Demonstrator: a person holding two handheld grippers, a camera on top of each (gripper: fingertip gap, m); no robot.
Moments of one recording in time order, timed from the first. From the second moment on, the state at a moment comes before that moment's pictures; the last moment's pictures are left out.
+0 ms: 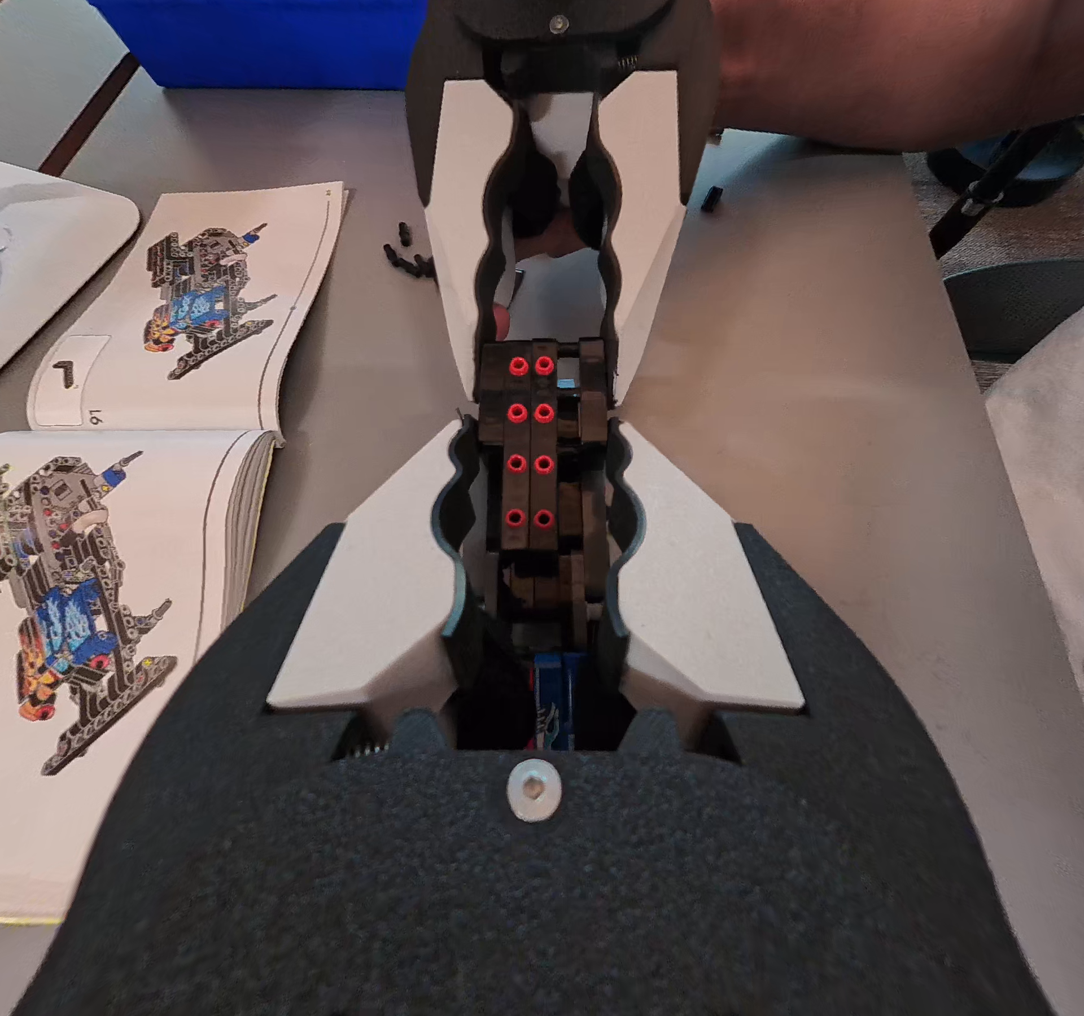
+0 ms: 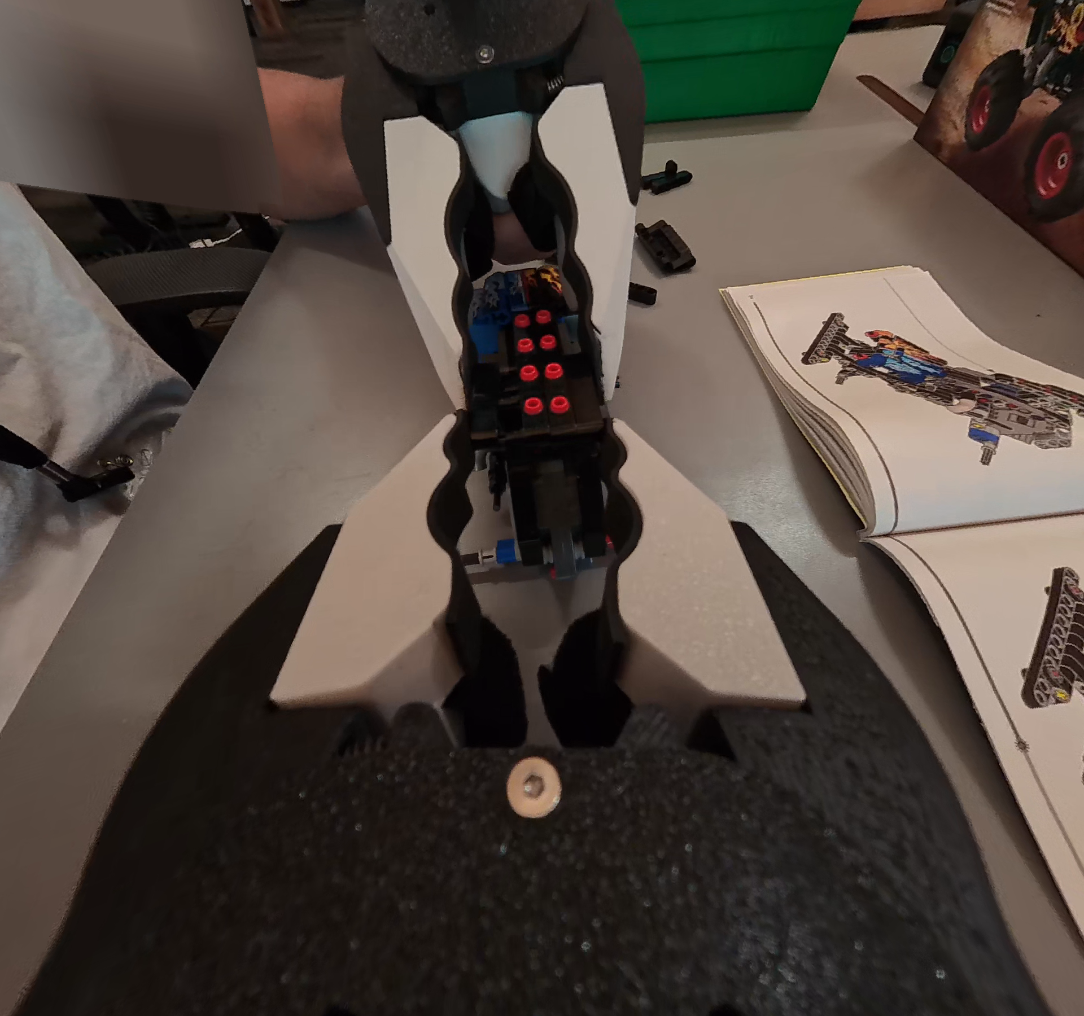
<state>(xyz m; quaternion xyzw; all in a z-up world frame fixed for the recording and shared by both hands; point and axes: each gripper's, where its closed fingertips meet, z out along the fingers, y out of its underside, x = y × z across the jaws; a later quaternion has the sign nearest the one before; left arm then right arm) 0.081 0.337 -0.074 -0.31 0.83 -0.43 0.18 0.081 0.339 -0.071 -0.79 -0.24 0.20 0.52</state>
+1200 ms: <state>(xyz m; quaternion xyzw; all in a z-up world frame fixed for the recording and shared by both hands) 0.077 0.335 -0.074 -0.32 0.82 -0.45 0.16 0.080 0.337 -0.065 -0.79 -0.24 0.21 0.53</state>
